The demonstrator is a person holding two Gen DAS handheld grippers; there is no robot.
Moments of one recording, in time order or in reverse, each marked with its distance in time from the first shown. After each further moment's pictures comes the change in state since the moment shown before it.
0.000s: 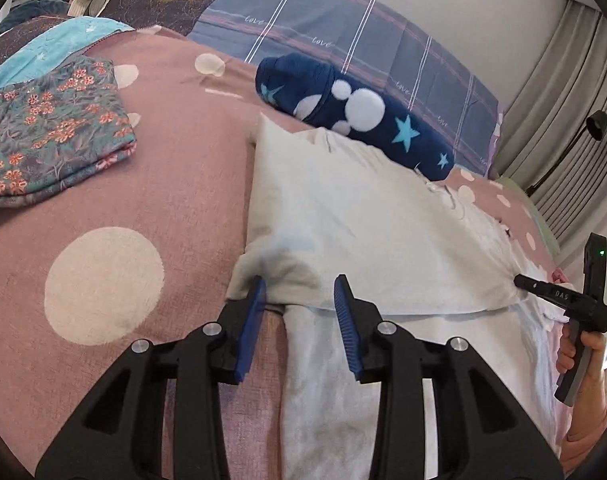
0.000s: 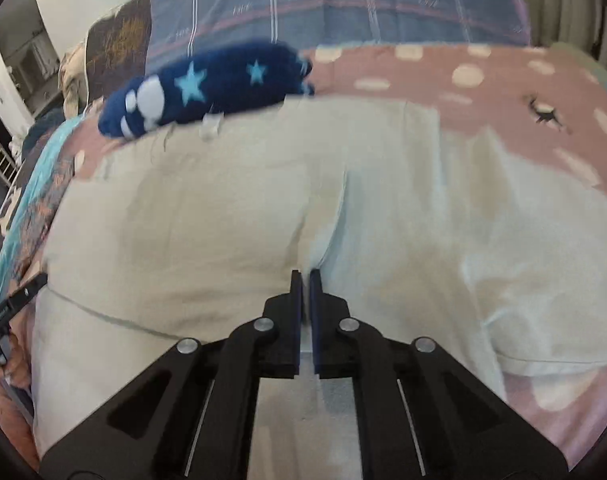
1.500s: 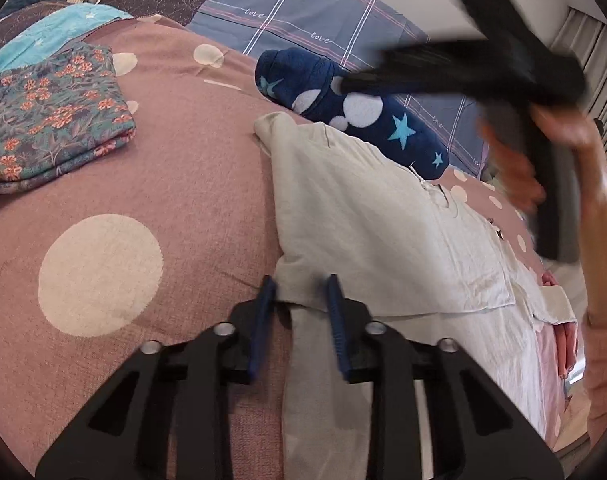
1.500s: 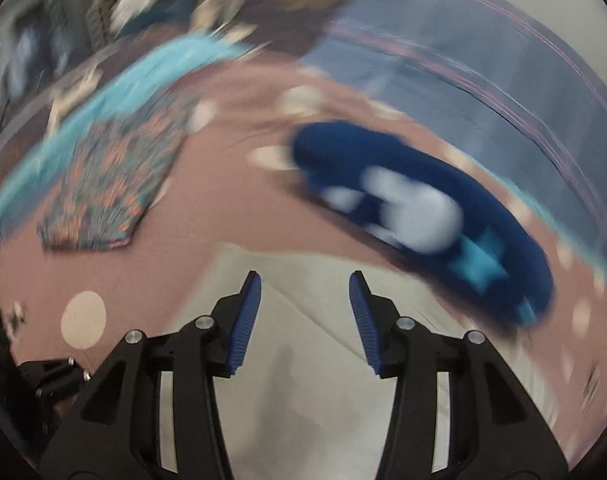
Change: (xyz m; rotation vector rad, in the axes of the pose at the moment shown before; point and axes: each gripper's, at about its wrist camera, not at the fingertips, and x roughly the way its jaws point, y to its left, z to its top) left arm 0.000 0.007 -0.001 -0.027 0.037 -0.037; right arm 0.077 0.329 0.104 -0.696 0.102 0.110
